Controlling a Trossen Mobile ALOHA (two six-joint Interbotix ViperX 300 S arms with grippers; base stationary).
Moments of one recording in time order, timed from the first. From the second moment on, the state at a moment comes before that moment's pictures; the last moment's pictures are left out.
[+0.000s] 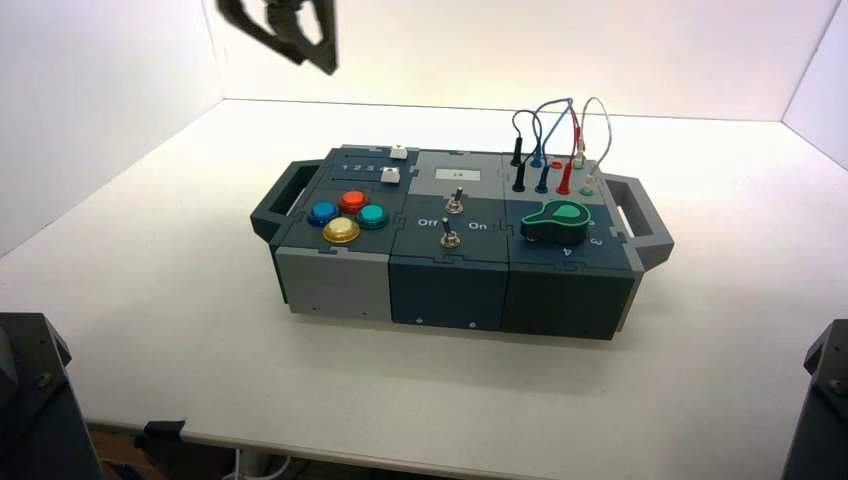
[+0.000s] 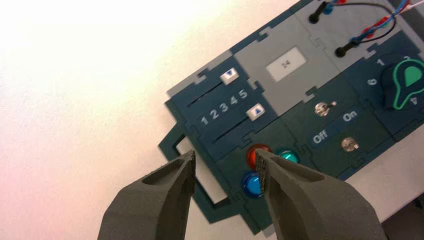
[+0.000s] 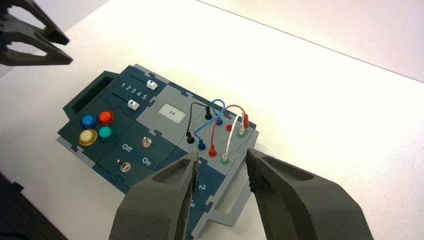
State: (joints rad) left arm -0.54 -0.31 0.77 -0.13 0.59 0.30; right arm 0.44 -1.11 1.09 0.01 0.66 0.02
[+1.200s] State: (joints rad) left arm -0.91 0.21 0.41 -0.15 0.65 0.38; right arm 0.44 -1.06 1.09 0.01 0.66 0.02
